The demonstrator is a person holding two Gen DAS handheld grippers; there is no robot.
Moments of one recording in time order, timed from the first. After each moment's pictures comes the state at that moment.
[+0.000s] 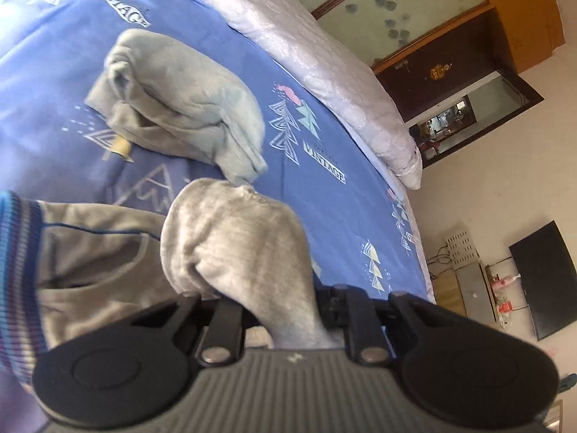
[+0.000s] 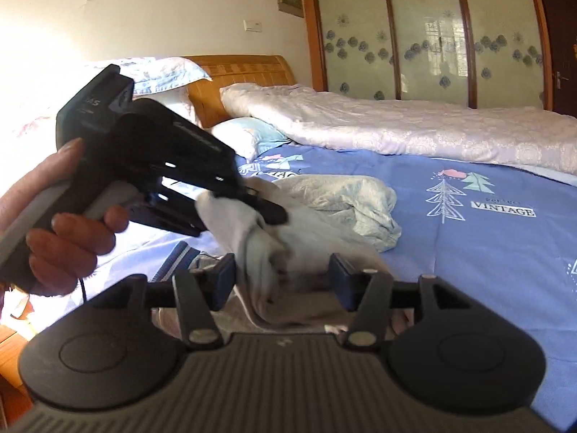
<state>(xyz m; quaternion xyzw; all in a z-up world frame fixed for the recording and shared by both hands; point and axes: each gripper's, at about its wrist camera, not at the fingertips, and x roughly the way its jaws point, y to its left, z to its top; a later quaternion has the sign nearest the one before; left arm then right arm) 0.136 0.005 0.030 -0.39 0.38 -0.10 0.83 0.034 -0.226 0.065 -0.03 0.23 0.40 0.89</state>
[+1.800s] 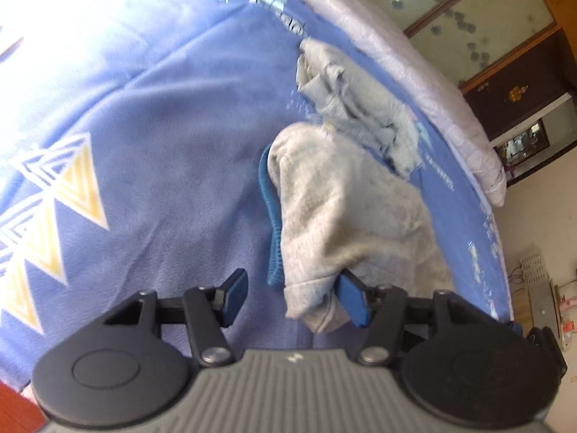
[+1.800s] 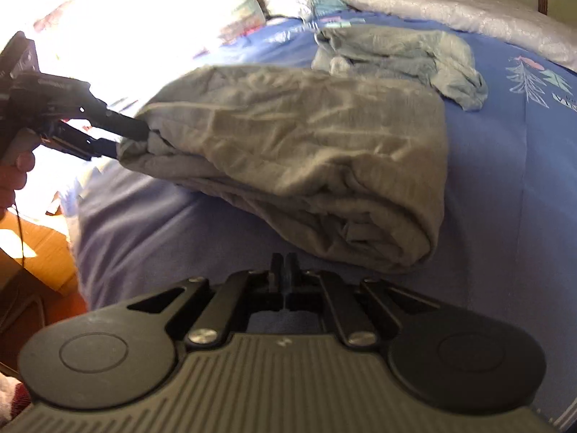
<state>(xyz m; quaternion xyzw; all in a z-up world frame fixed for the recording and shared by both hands) -0.018 0.099 -0.017 -0.38 0.39 0.04 0.84 0.017 -0.184 -0.005 -0.09 0.39 0.47 0.78</state>
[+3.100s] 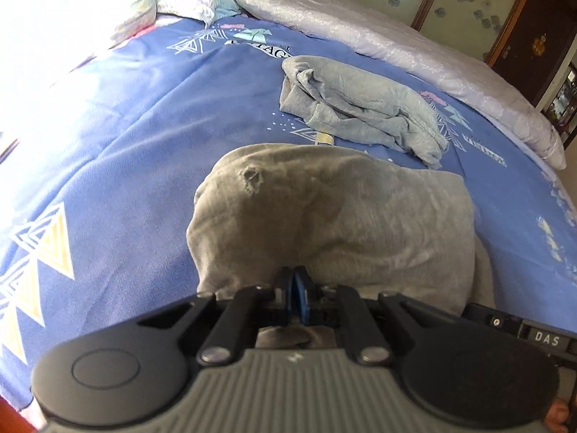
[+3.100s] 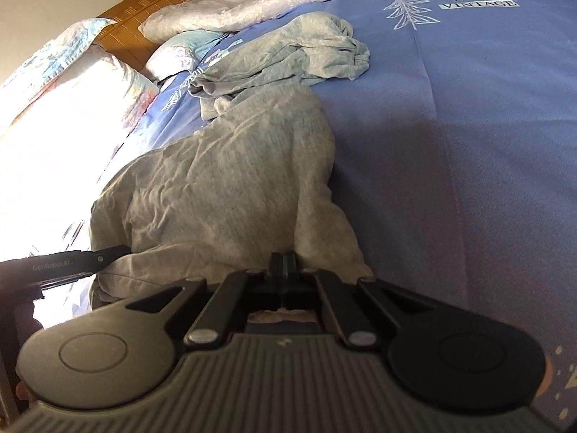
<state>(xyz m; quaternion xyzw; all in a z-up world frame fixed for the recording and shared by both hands) 0.041 0.003 -0.021 -0.20 0.40 0.16 0.88 0.062 -0.207 -0.023 0.10 0.46 0.32 0.82</state>
